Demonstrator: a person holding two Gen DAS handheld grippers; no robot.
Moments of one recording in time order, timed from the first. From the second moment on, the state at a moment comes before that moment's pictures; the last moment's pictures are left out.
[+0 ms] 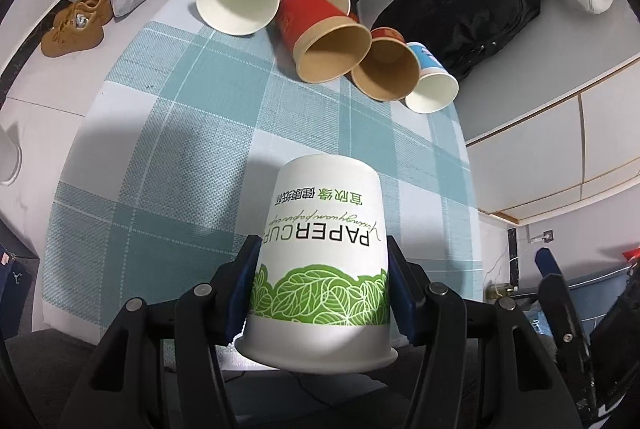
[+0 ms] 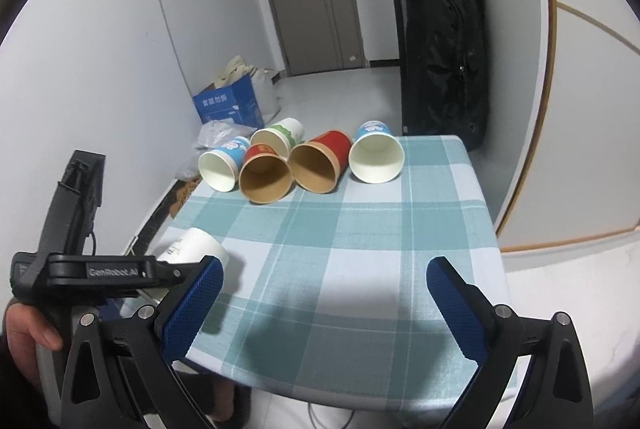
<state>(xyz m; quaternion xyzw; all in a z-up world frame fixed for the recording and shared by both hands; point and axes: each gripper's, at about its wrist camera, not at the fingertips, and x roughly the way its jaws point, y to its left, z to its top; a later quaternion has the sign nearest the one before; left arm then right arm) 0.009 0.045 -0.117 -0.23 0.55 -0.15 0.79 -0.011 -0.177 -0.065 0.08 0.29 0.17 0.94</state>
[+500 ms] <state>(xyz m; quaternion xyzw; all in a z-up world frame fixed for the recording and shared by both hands) 0.014 0.045 -0.126 -0.23 0.56 -0.14 0.78 -0.012 -0.182 -0.070 0.09 0.29 0.16 0.94</state>
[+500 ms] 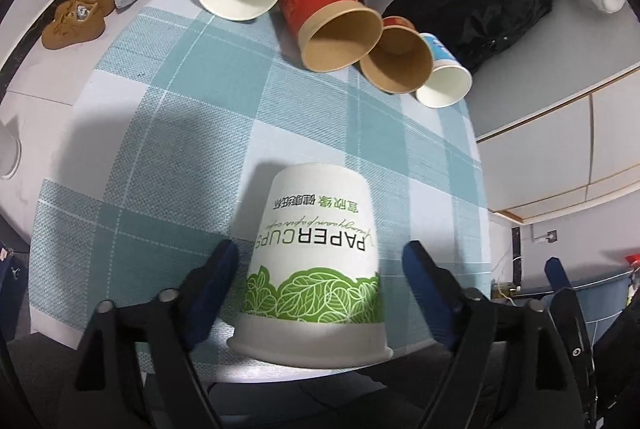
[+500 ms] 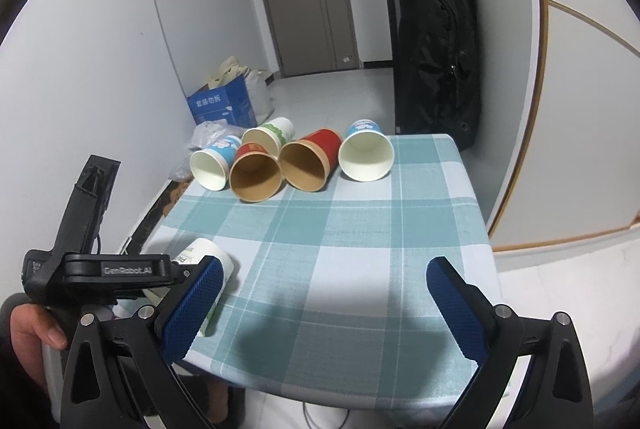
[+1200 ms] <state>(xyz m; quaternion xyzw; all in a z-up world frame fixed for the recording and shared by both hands) -0.002 0.058 -0.088 -0.23 0.50 -0.11 0.83 -0.022 -0.188 -0.070 0.09 0.29 0.15 0.94</state>
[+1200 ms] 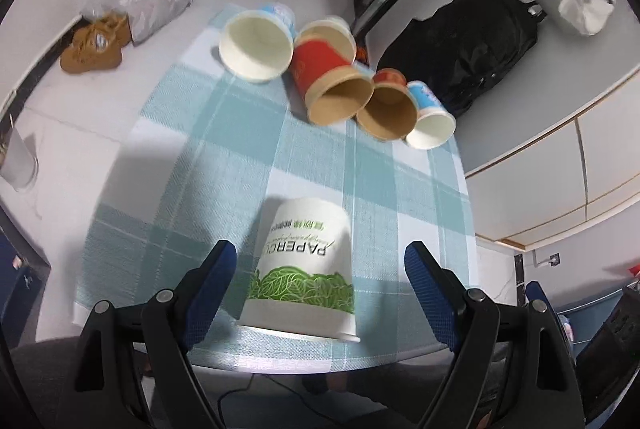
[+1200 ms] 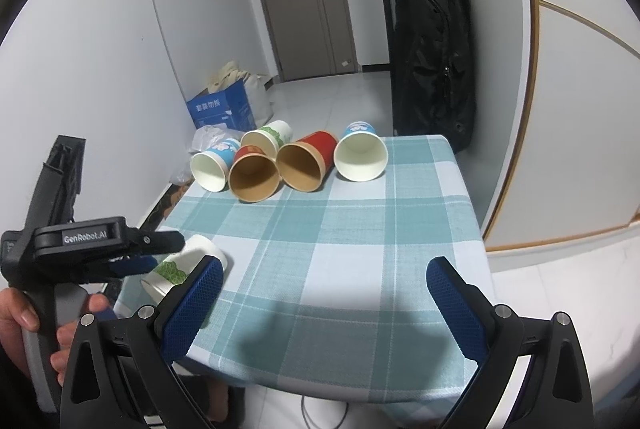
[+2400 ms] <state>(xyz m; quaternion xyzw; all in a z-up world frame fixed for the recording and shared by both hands) -0.055 0.114 -0.035 -0.12 0.35 -0.03 0.93 -0.037 -0.081 -0.079 0.01 0.30 0.30 0.91</state>
